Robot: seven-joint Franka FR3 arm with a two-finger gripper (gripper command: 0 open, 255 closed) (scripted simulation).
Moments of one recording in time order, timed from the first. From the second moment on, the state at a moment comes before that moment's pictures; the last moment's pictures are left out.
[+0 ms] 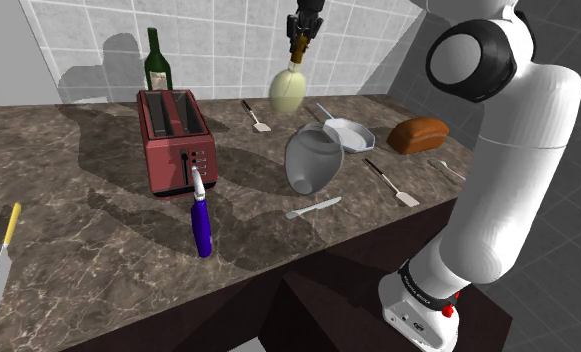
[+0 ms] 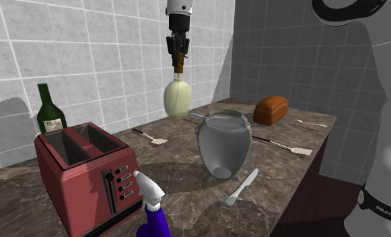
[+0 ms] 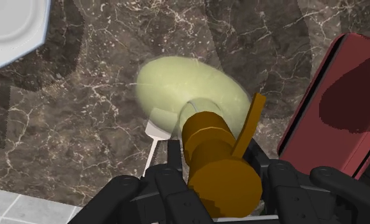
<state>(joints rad) -0.02 0.40 -0.09 -1.10 0.05 1.57 -0.22</state>
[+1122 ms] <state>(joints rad) -0.10 0.25 -0.13 -1.18 0.05 1.50 -0.34</state>
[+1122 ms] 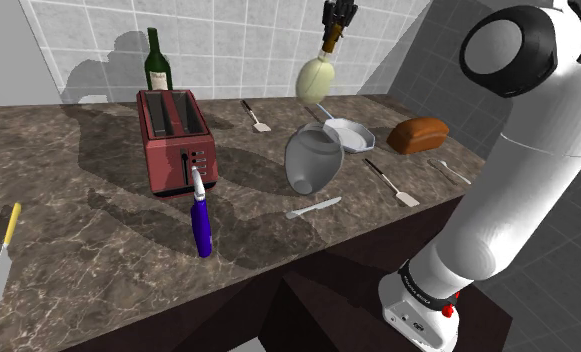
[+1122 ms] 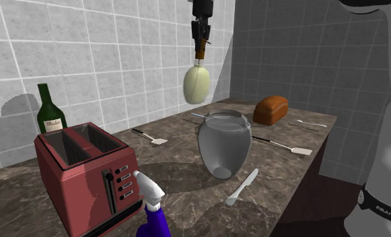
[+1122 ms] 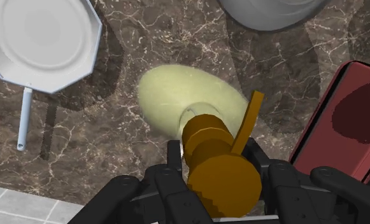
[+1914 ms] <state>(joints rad) -0.23 0.01 -0.23 -1.50 0.04 1.57 -0.57</state>
